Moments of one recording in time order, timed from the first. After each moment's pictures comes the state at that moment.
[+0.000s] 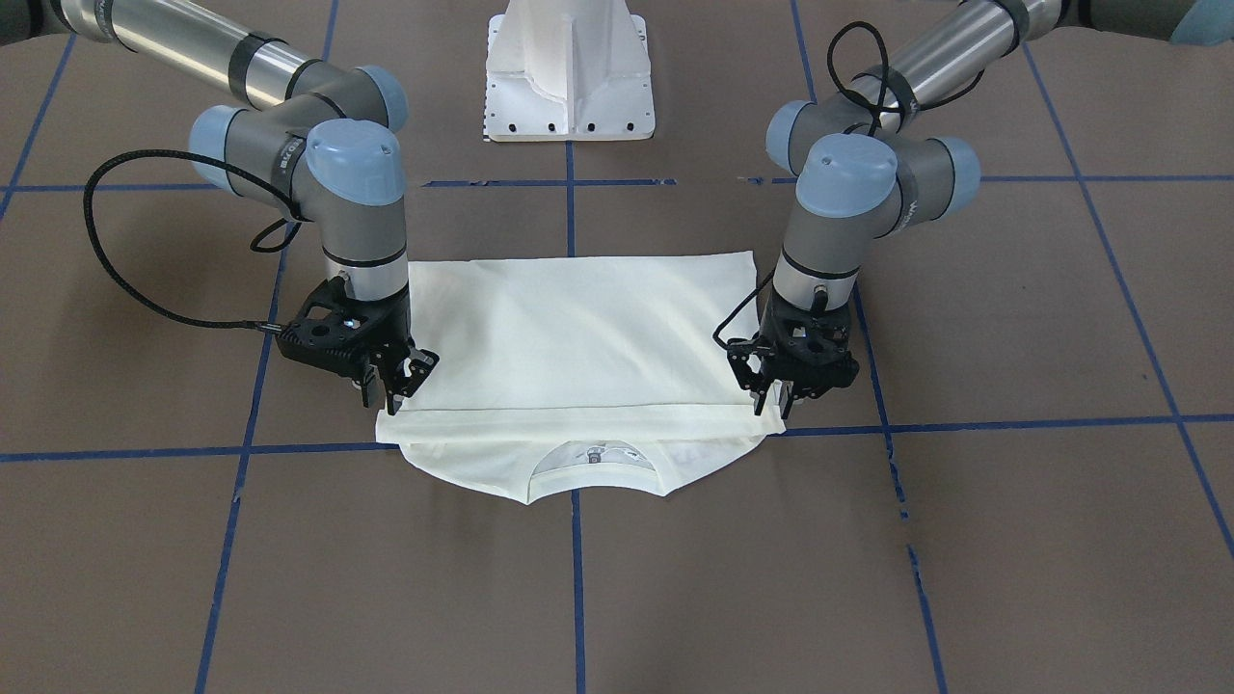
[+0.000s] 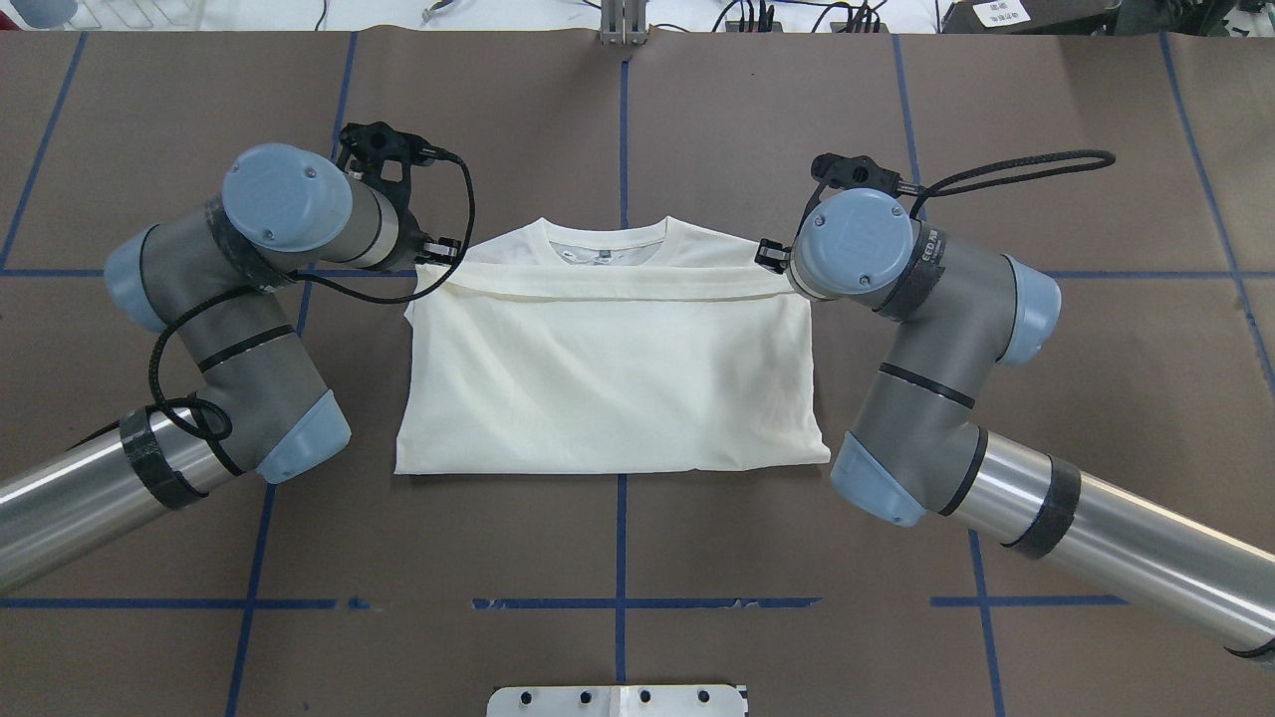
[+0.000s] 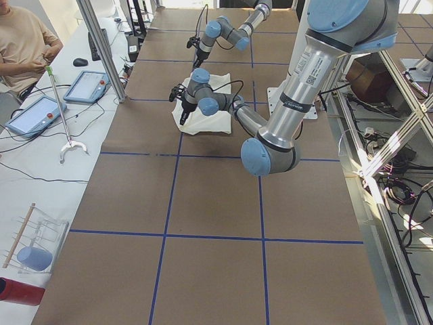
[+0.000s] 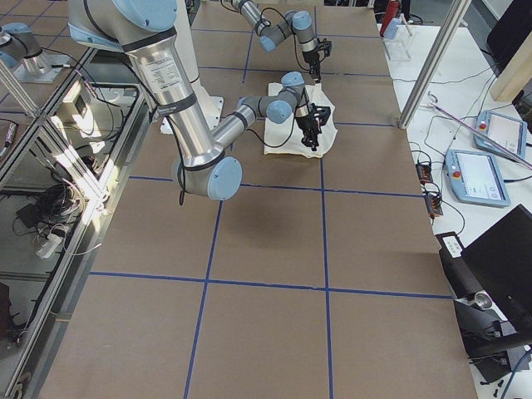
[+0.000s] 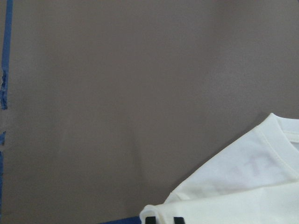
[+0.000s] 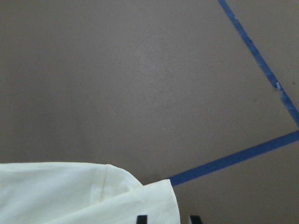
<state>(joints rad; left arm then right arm) -0.70 -2.10 -1.57 -1.96 -1.72 -0.91 0.62 -1.02 1.62 -1.44 1.60 1.43</state>
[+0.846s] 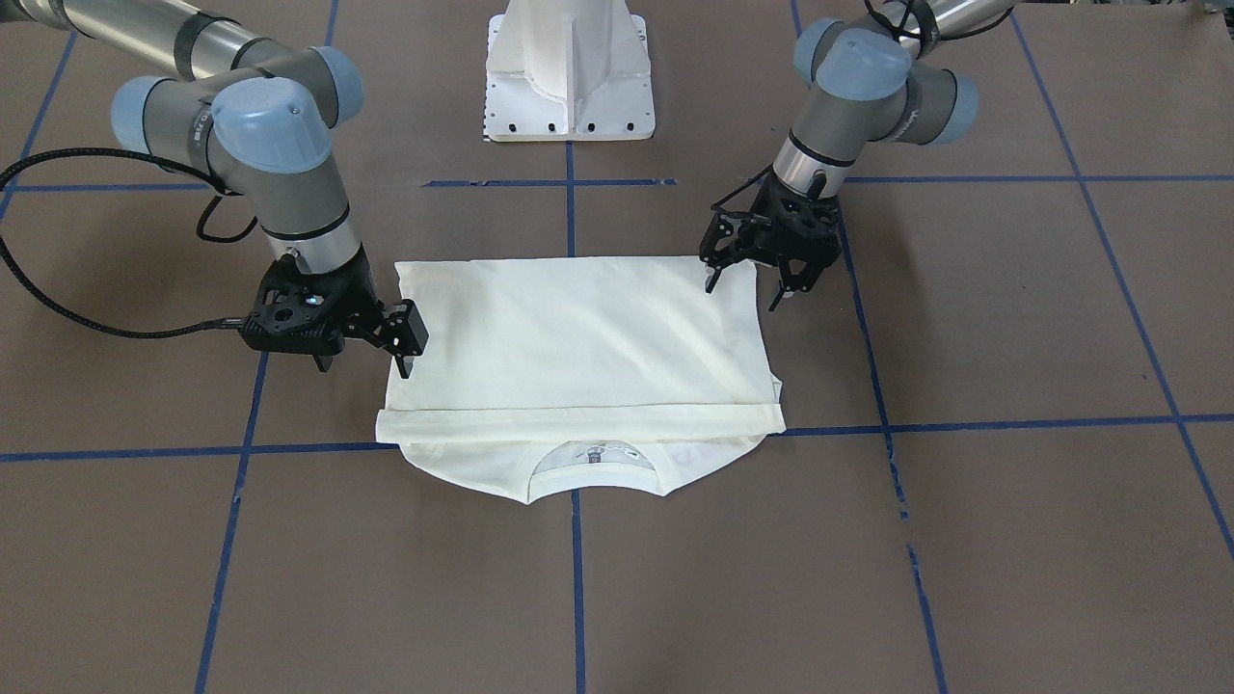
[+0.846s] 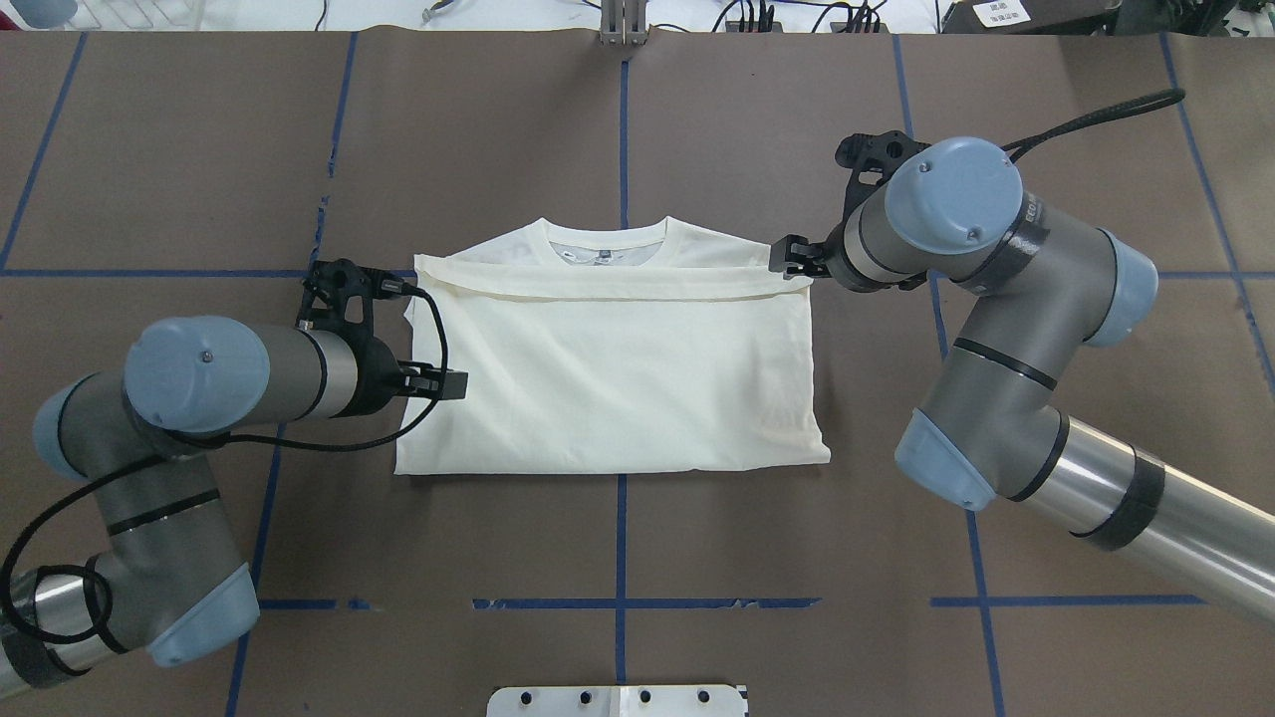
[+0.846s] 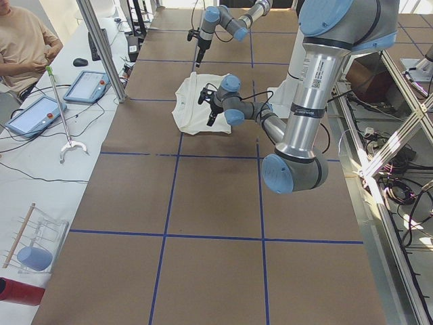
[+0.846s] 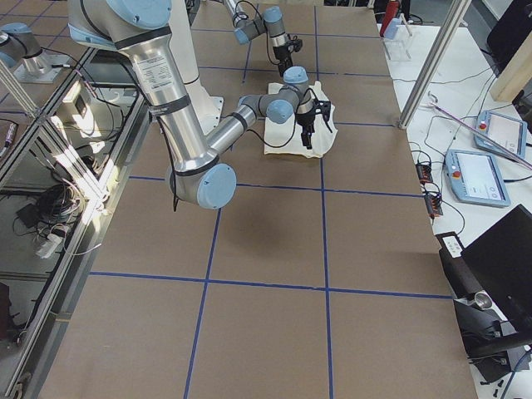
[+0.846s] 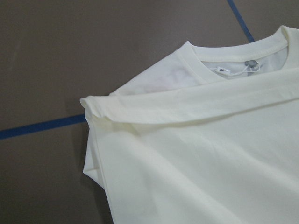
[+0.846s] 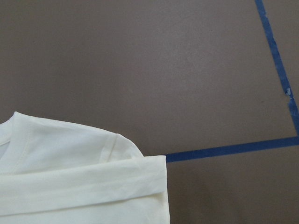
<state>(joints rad) -0.49 -1.85 -1.81 -2.15 -1.68 -1.10 0.69 -1.13 1.73 -1.35 1.77 1.24</state>
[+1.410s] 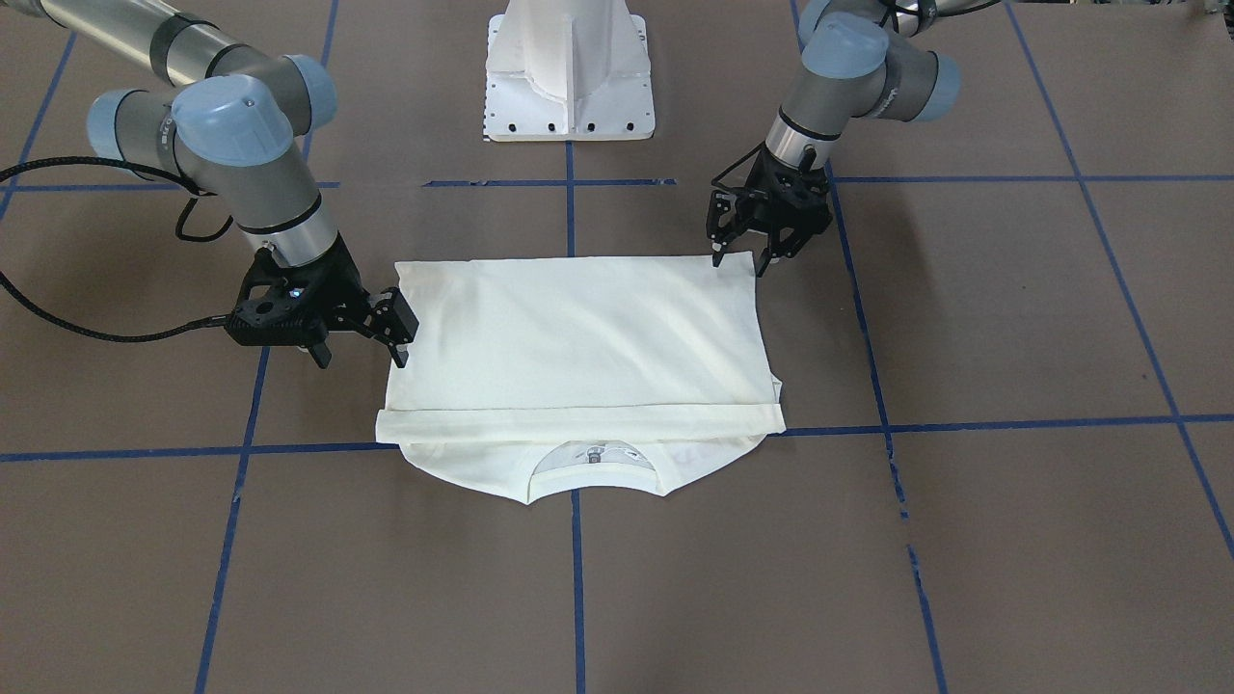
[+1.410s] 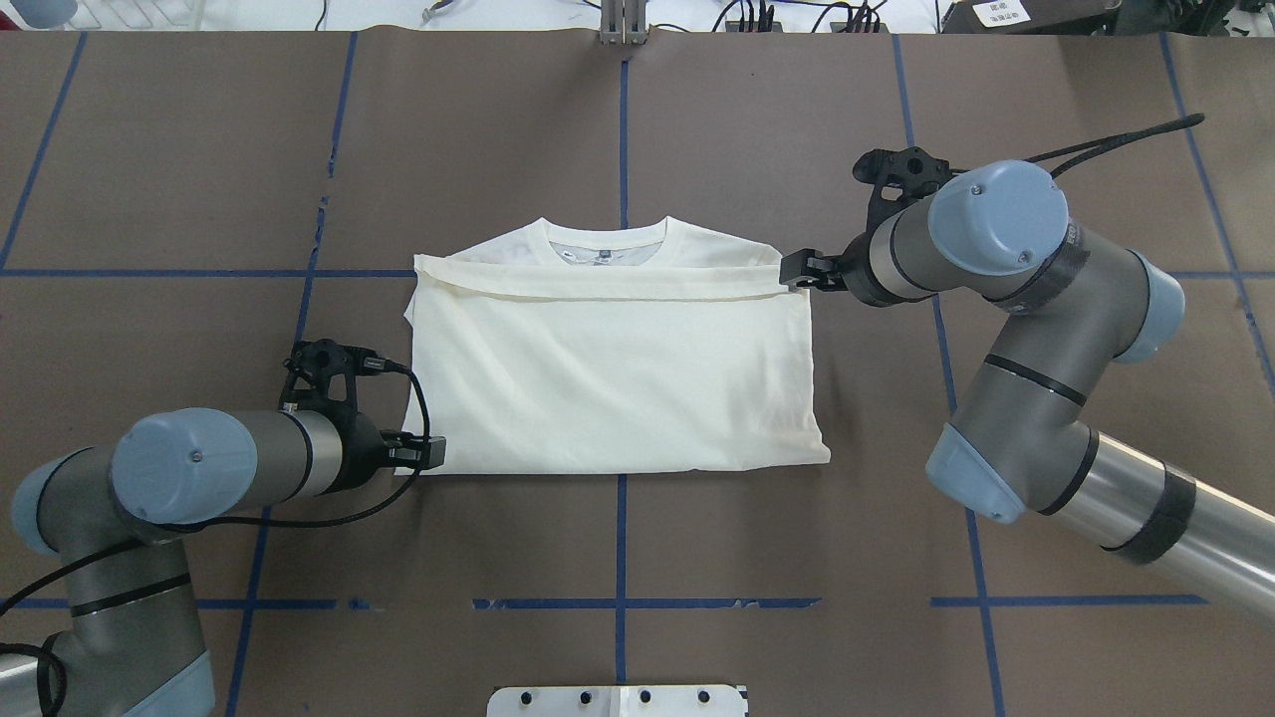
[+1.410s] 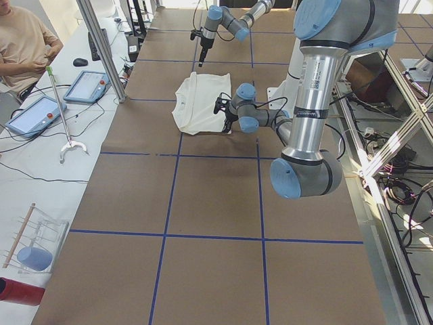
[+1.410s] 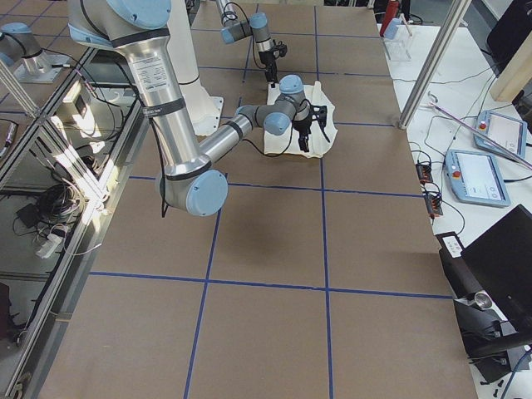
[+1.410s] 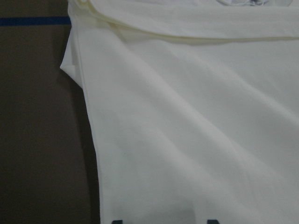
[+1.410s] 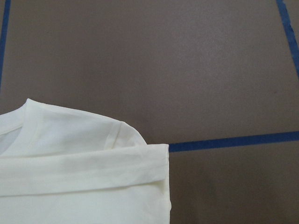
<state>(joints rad) -0.40 -1.74 -1.87 -2.16 -1.61 -1.18 0.69 -1.18 1.74 -1.24 1.81 1.24</state>
